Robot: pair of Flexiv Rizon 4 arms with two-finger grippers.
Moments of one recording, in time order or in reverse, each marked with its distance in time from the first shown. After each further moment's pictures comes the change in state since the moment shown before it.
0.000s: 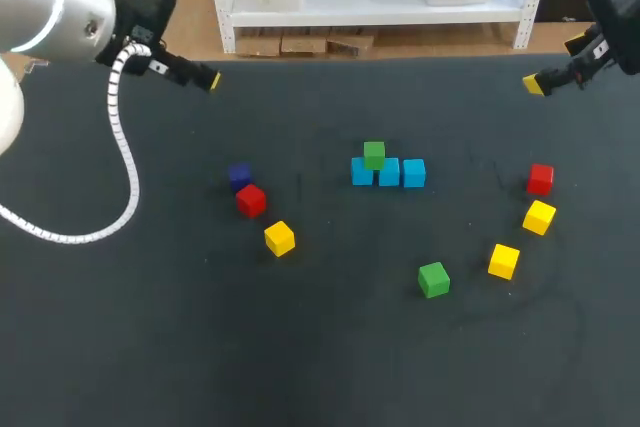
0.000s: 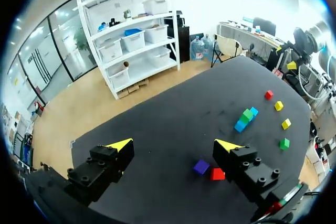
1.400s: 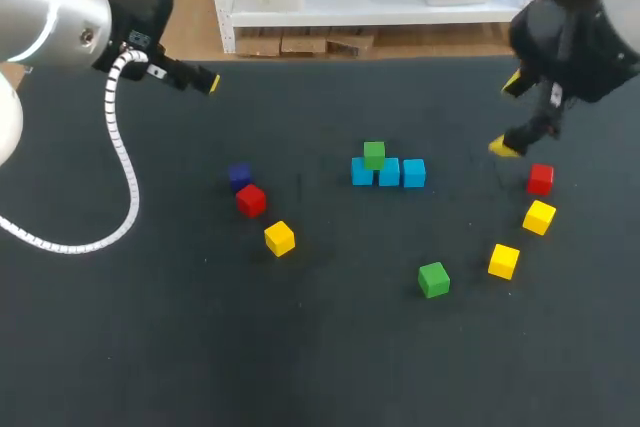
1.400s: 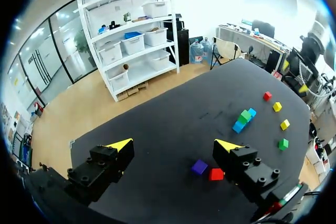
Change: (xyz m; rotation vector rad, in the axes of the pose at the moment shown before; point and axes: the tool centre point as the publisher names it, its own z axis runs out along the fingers) left arm 0.003 -0.002 -0.003 0.001 -0.018 -0.002; right arm 0.017 0.106 0.000 -0.221 0.228 -0.460
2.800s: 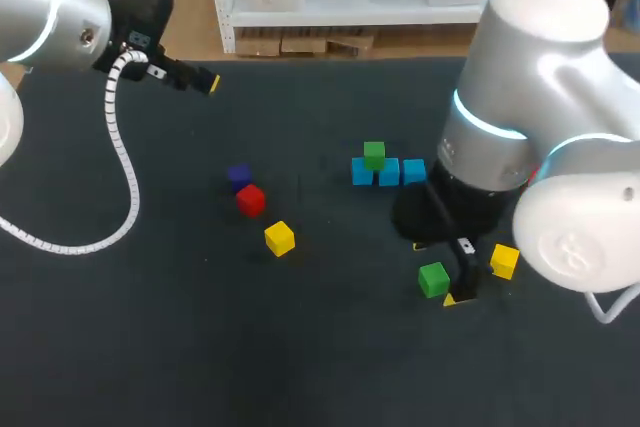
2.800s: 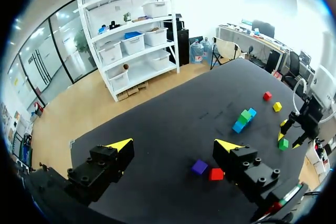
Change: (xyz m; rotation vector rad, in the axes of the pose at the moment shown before) left arm 0.000 0.000 0.000 0.000 0.000 0.000; right arm 0.027 0.143 0.134 -0.348 0.272 -0.526
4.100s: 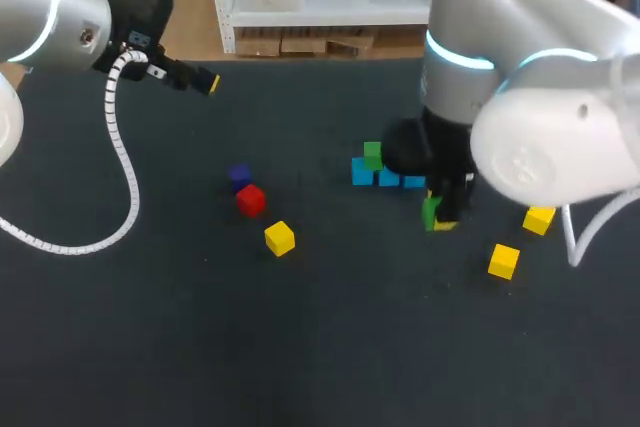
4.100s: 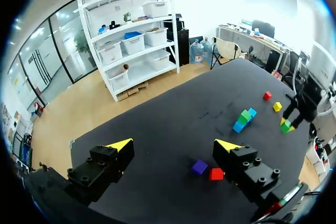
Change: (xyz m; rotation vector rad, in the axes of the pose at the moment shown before) left arm 0.000 0.000 0.000 0.000 0.000 0.000; right arm 0.018 -0.056 -0.052 0.022 0.109 0.231
